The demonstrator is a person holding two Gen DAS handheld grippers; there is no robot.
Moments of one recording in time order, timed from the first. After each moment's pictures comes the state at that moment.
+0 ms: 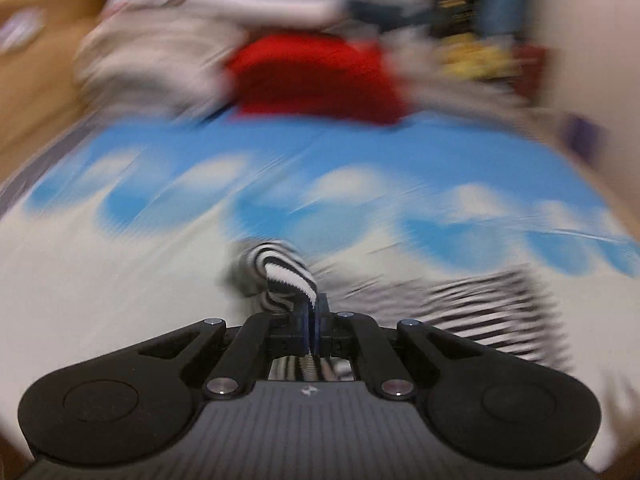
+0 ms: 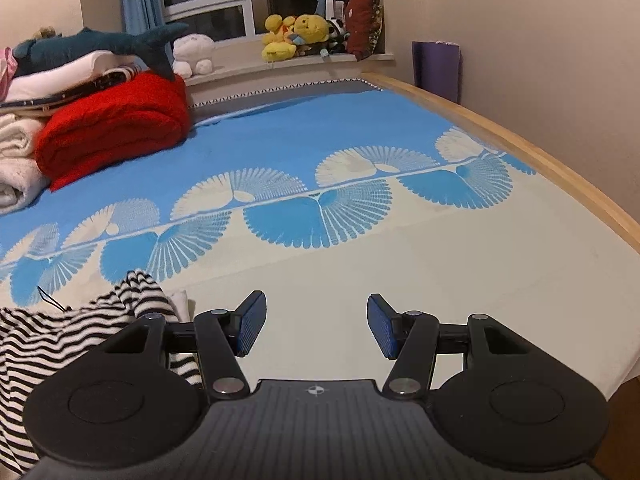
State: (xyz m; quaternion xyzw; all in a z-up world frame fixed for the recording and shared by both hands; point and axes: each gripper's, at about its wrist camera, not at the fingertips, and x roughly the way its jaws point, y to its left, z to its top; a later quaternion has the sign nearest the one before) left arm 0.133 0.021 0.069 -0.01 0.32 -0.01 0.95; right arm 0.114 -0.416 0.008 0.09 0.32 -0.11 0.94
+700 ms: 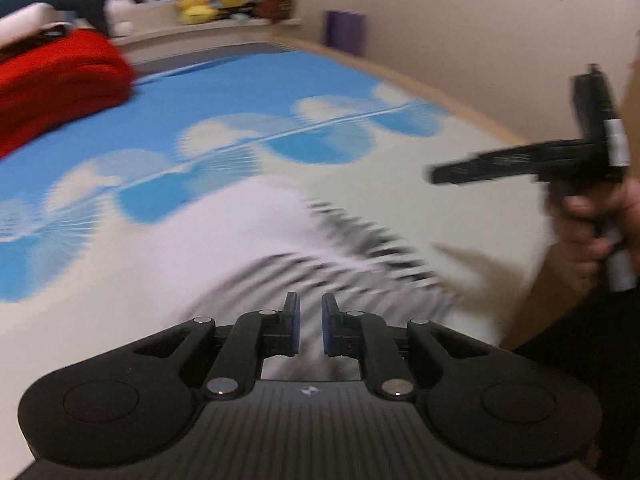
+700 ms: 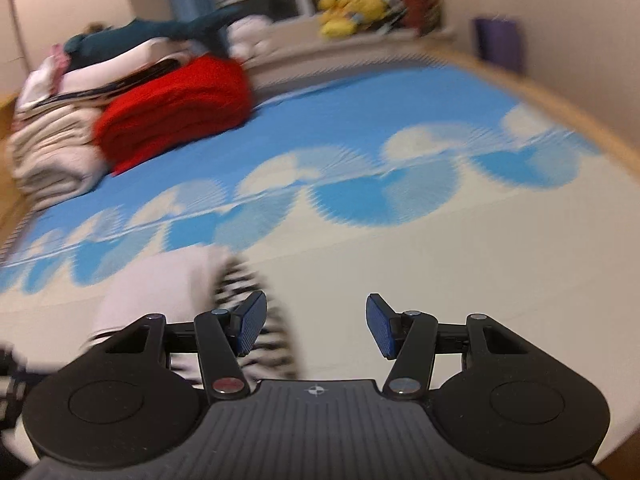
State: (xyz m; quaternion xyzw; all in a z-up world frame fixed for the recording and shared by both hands) left arm 0.138 -0.097 0.027 0.10 0.38 -0.30 0.87; right arm 0.125 -0.411 0.001 0.13 0.35 0.01 0.93
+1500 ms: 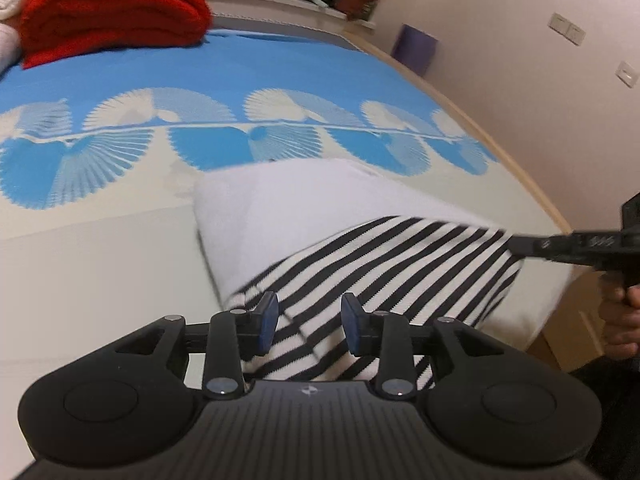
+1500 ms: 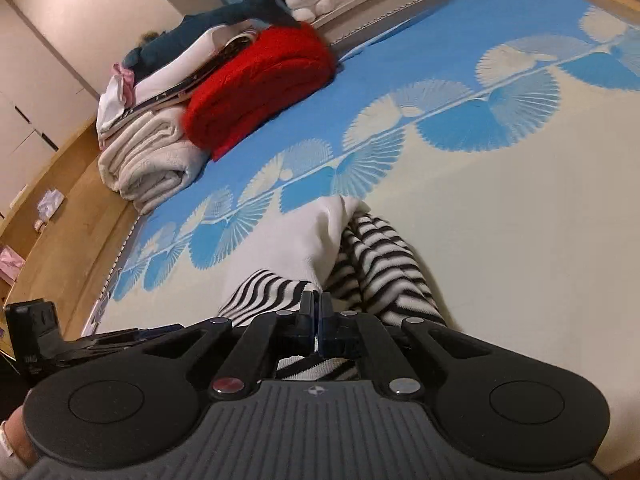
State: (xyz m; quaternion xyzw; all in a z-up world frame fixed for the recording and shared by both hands) left arm 0.177 -0.049 0.002 -0.04 0.42 -0.27 0.86; right arm 0.110 -0.411 -0.007 0.26 0.39 0.14 0.87
